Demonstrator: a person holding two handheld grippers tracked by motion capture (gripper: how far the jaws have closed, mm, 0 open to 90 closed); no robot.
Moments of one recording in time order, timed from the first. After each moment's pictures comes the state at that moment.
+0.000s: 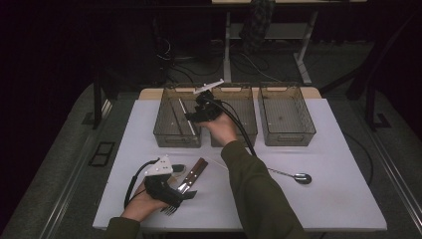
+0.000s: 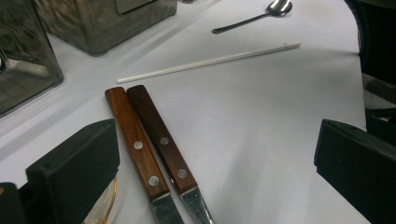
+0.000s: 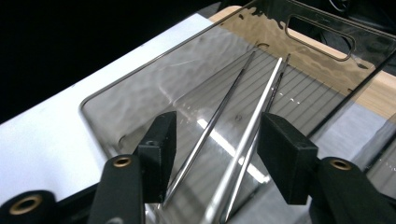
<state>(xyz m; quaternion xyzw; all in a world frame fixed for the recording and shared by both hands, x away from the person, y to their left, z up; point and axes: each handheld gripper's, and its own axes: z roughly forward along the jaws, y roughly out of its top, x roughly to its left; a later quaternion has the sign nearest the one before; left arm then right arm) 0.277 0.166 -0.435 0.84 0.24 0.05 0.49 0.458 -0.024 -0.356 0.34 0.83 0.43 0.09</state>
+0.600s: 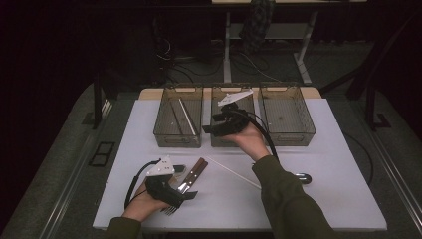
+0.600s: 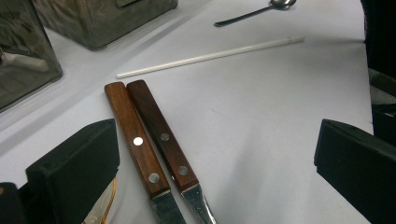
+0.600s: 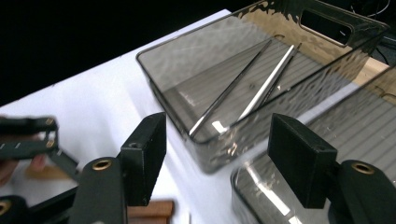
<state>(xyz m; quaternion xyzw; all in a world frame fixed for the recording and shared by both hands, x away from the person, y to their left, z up) 0.277 0.163 -0.436 0.84 0.24 0.05 0.48 0.409 -0.092 -0.348 0.29 0.84 0.46 0.07</state>
